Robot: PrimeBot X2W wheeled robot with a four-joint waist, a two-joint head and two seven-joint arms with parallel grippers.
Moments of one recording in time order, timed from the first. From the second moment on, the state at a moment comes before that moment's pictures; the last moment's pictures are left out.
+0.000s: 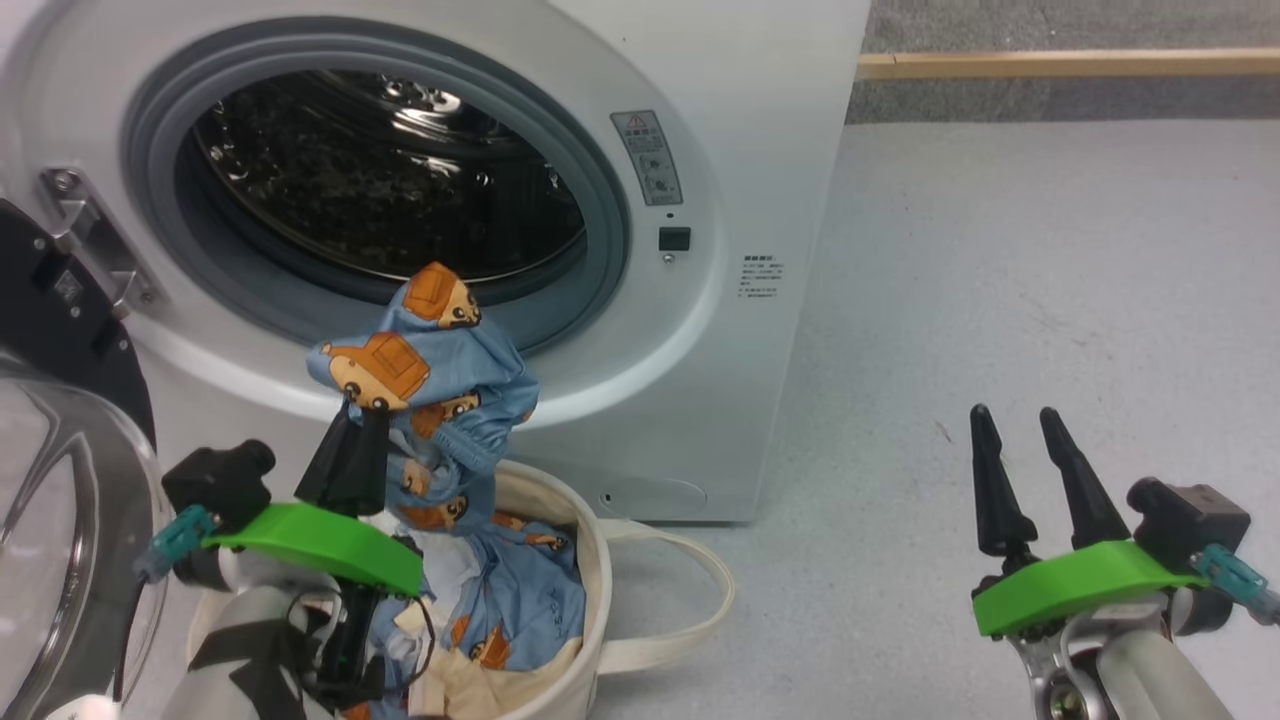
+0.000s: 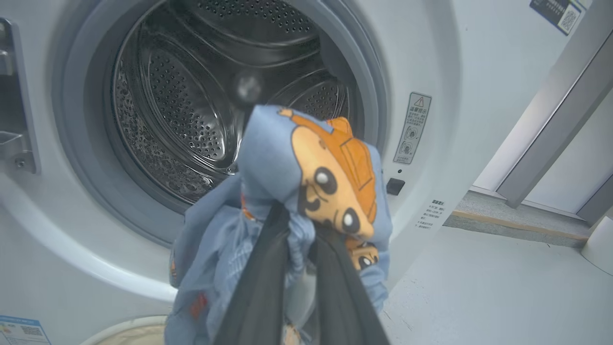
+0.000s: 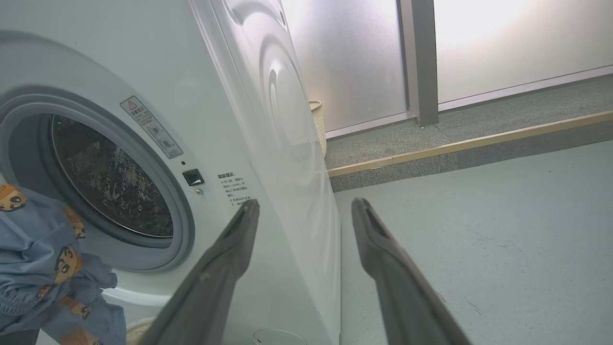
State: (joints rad) left arm -0.41 0.16 -0.21 0.52 -0.53 -0.06 -0.25; right arm -0.15 -0.21 0.21 0.23 0.52 0.13 -0.25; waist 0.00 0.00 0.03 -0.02
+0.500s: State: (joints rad) left arm -0.56 0.17 -0.21 0.64 -0.52 -0.05 -0.23; right arm -0.16 -0.22 0.21 0.21 0.52 0.13 -0.25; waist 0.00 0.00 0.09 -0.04
